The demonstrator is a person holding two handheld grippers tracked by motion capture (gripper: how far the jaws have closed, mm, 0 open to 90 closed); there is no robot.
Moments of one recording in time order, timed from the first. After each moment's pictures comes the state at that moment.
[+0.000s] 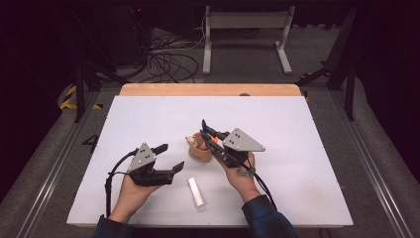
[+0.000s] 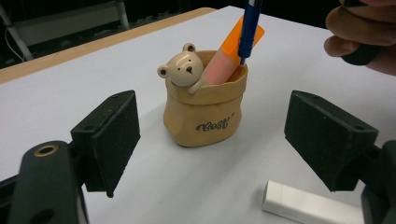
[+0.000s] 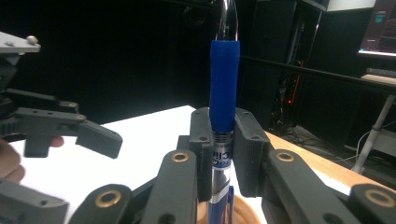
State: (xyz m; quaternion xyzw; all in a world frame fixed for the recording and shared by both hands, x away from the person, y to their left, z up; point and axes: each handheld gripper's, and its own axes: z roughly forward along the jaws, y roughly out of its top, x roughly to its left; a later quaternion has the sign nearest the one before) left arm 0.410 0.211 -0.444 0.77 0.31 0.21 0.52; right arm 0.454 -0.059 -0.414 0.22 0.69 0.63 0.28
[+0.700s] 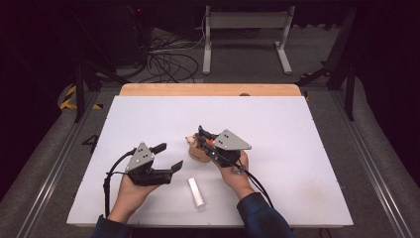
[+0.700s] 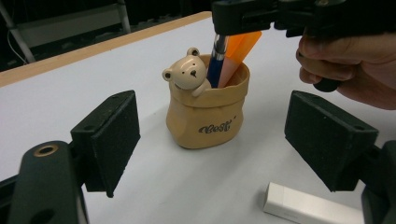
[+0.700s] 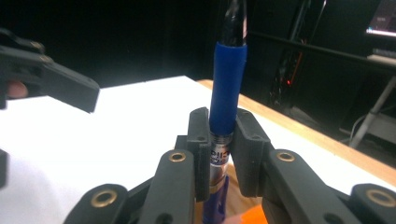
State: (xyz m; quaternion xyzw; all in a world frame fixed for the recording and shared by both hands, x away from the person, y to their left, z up) left arm 0.410 0.215 -0.441 0.77 0.31 0.21 0.52; right arm 0.469 -0.043 -0.441 0.22 0.73 0.58 0.28
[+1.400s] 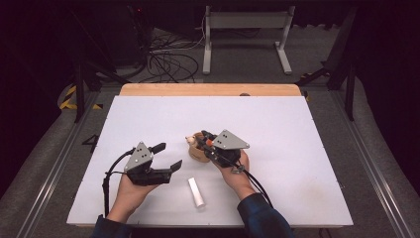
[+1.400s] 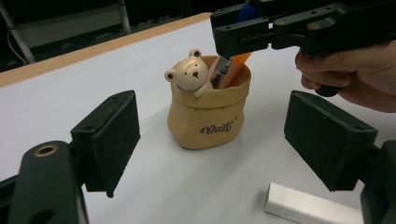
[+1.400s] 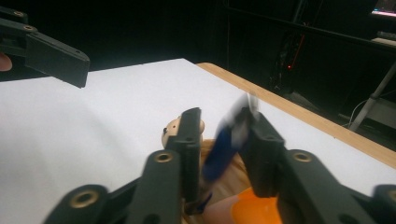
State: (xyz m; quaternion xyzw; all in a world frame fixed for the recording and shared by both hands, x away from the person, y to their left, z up) left arm 0.410 0.217 -0.441 0.76 0.31 0.21 0.53; right arm 0.471 -0.044 -0.445 0.23 0.75 0.56 0.27
